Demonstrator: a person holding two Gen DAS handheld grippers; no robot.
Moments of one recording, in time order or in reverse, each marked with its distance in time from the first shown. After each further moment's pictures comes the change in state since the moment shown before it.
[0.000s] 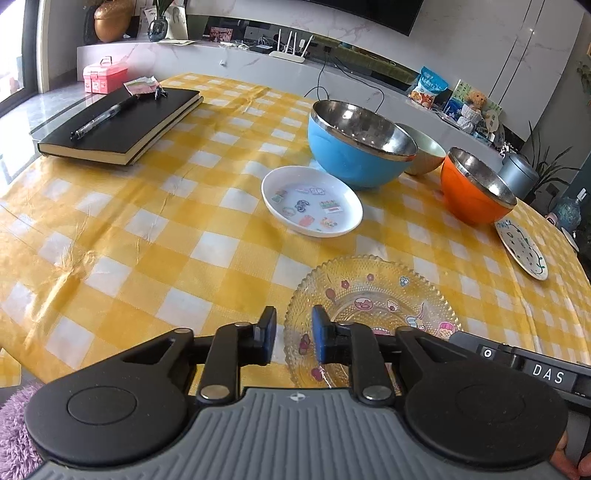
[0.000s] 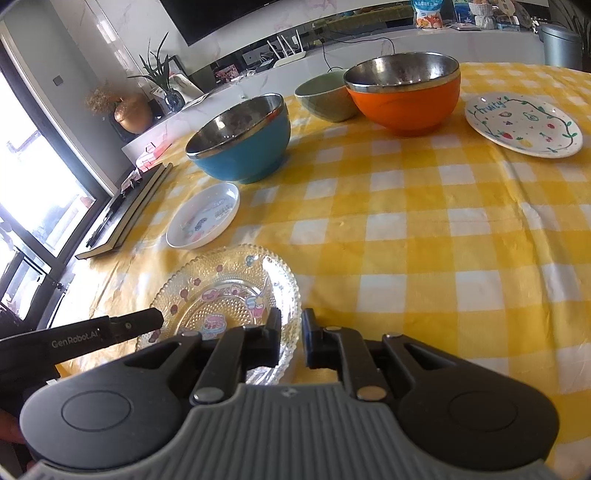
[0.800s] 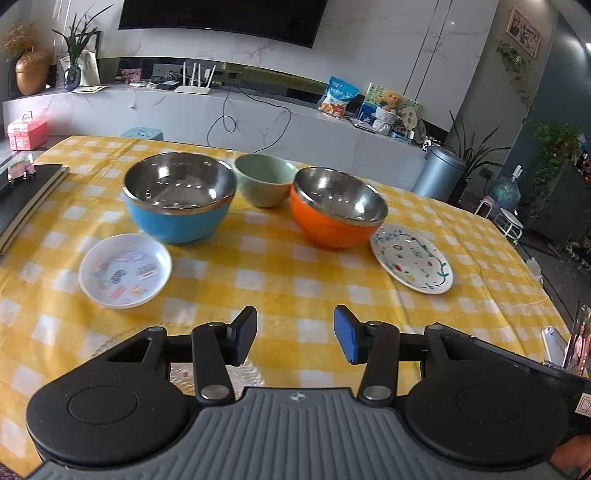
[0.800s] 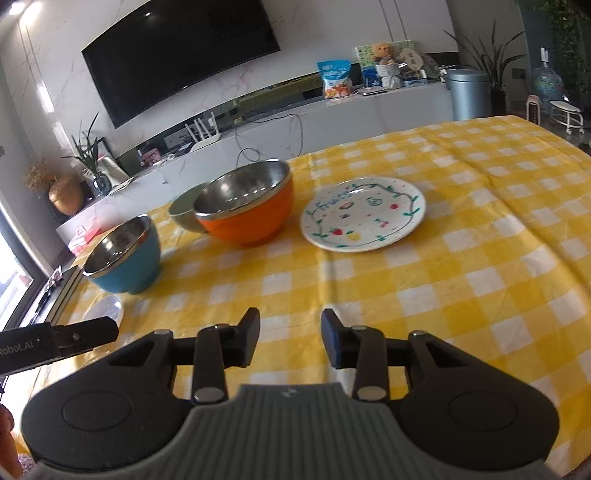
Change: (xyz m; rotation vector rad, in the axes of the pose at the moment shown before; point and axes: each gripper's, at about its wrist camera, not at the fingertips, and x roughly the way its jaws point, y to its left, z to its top) left arm 0.007 -0.138 0.023 0.169 -0.071 -0.195; right arm -0.073 -0.096 0.029 0.105 -0.264 -0.238
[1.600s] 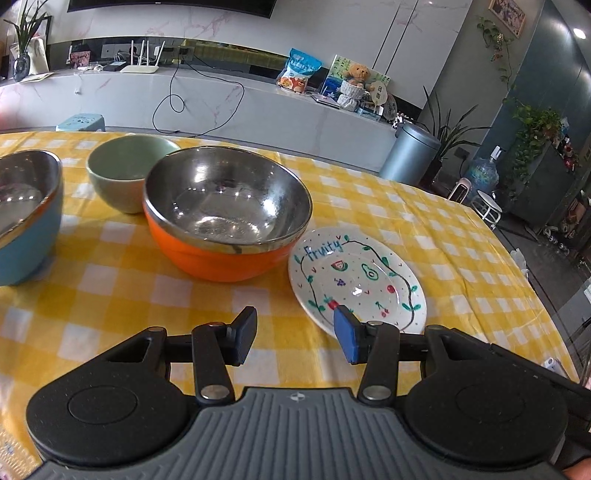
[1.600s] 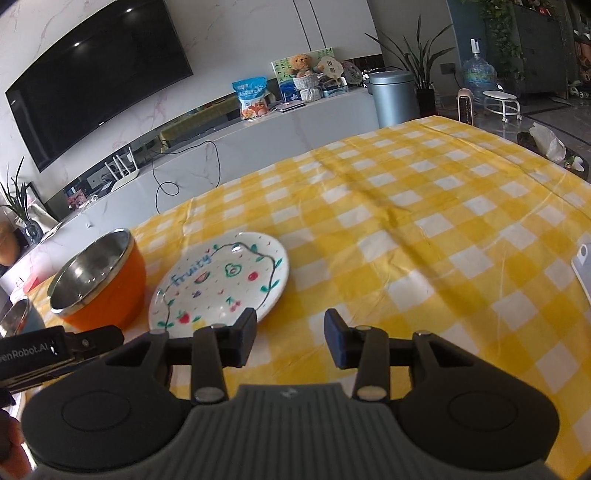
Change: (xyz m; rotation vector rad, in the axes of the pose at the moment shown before) left arm 0.129 -0.073 0.032 0.017 0.067 -0.084; right arm 0.055 -0.101 0.059 0.123 -0.058 -0.179
